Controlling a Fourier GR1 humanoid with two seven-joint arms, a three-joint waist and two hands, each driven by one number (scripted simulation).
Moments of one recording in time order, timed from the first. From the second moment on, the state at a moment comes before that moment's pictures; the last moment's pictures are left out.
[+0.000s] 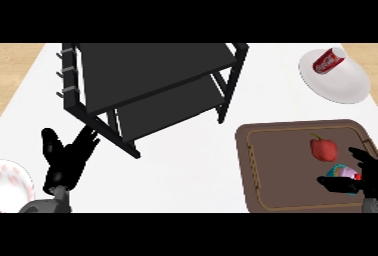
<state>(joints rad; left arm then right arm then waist) -0.04 0.23 0.00 -1.34 0.19 0.05 0.27 0.06 -0.34 -0.08 -1.54 0.63 -0.06 0.84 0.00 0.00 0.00</state>
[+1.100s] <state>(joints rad) -0.06 0.20 -0.02 -1.37 0.16 0.01 0.31 -0.13 -0.08 0.60 -1.67 0.77 0.13 0.55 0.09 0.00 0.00</state>
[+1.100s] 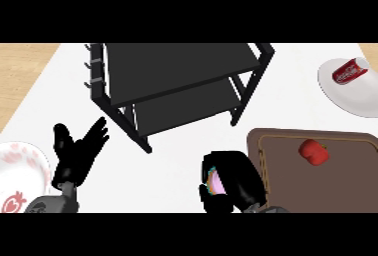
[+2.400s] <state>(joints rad) -0.04 0.20 0.02 -1.36 0.16 0.03 0.30 -1.05 -0.01 0.55 -1.93 0.59 0.07 1.14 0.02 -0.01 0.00</state>
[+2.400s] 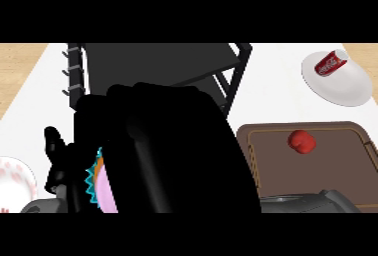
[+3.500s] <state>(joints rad) -0.06 0.19 0.05 -1.32 0.15 0.01 0.28 -1.40 -0.02 0.21 -1.21 0.51 0.15 0.79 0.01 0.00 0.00</state>
